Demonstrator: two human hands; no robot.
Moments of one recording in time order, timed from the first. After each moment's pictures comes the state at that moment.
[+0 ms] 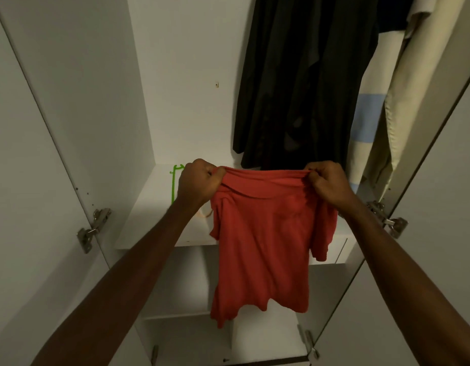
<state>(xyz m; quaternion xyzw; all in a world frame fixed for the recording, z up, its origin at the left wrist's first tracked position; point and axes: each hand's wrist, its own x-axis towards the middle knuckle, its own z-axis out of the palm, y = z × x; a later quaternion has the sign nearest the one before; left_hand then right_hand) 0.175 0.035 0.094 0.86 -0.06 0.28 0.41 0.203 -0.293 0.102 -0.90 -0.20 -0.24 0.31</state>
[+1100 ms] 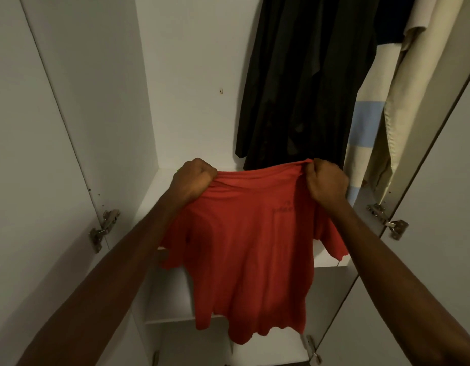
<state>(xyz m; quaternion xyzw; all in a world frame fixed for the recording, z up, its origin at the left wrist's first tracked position) 0.162 0.070 0.118 0.92 -0.04 0.17 0.34 0.207 -0.258 0.097 -0.91 -0.04 -0.36 0.20</state>
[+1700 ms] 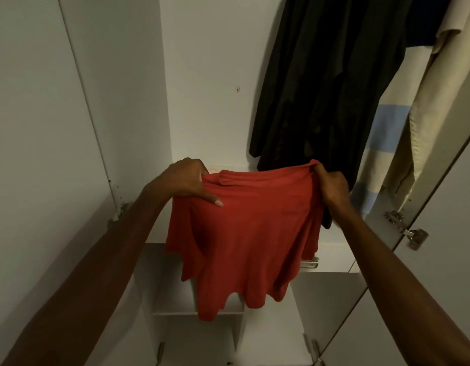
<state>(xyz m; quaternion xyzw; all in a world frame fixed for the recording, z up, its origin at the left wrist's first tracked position) 0.157 0.131 0.126 0.98 -0.11 0.08 0.16 0.209 -0.238 0.090 -0.82 0.05 -0.20 0.54</state>
